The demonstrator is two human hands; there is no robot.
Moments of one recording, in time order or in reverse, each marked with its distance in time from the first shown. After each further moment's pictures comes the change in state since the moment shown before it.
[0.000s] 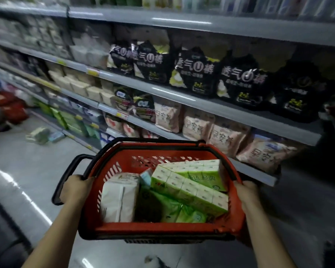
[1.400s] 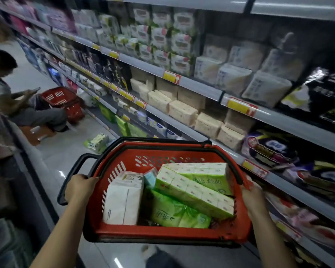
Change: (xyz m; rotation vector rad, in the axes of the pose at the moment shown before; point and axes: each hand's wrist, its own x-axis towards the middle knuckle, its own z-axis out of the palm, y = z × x) left_hand 0.683 -0.129 -0.230 -0.041 0.075 -0.260; right_hand -0.060 -0.231 0.735 -0.203 -0.191 -0.132
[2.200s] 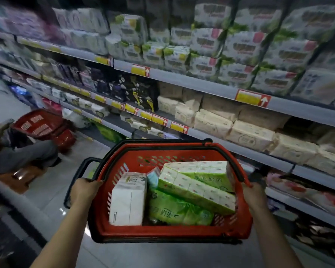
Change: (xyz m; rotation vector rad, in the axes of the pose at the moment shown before) left_hand 0.464 0.090 -0.074 0.052 -0.194 0.122; right_hand 0.042 -0.192 0.383 -0.026 0.203 0.192
